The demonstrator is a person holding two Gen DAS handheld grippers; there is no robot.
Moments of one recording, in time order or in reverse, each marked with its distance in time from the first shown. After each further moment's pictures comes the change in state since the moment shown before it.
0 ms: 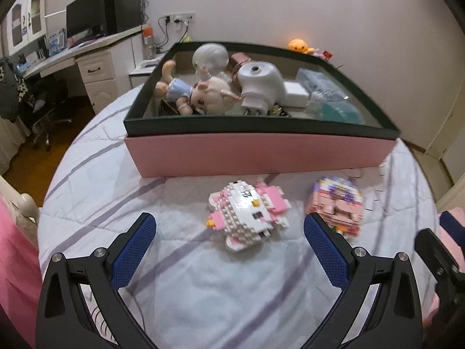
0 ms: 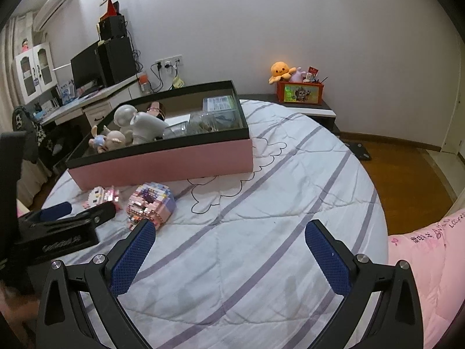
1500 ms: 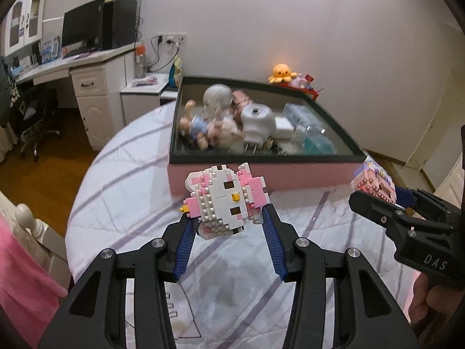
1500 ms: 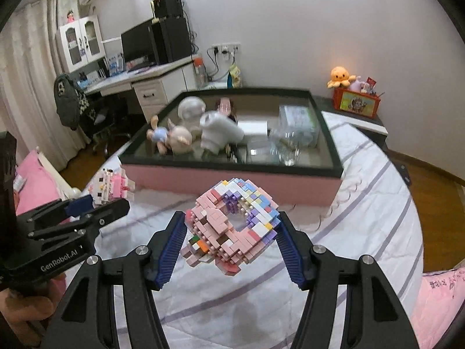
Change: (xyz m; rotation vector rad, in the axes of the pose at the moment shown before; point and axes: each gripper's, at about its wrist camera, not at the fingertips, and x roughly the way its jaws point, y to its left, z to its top) left arm -0.066 0.037 0.004 0.005 -0.126 -0.117; right arm 0.001 0.055 0.045 -0.157 0.039 0.215
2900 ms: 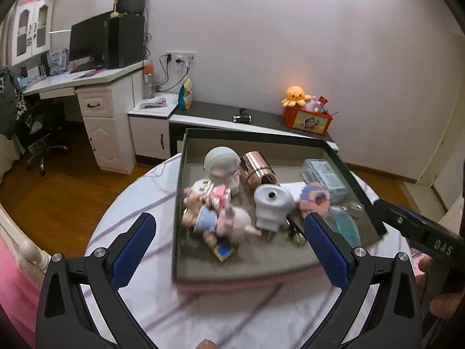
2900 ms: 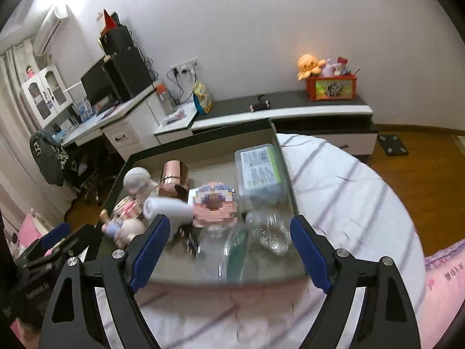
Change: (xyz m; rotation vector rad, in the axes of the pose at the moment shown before) left arm 0.029 0.003 0.081 -0.020 -0.080 0.065; right arm 0.026 -0.065 0.056 0.249 -0.054 -0.038
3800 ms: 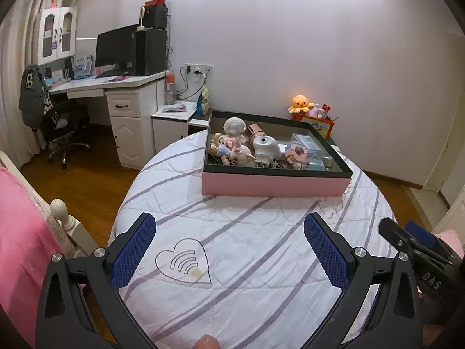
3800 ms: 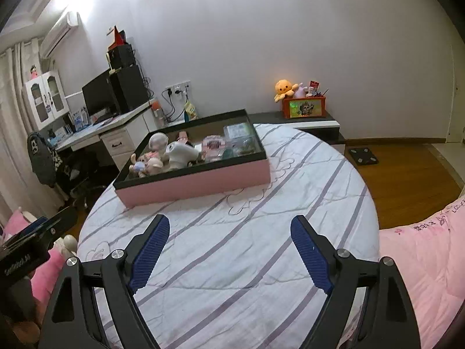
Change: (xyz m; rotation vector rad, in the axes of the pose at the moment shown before) left arm -0.128 -0.011 -0.103 -0.018 -0.075 0.070; right arm -0.118 0.020 -0.123 -0.035 -0.123 -0.098
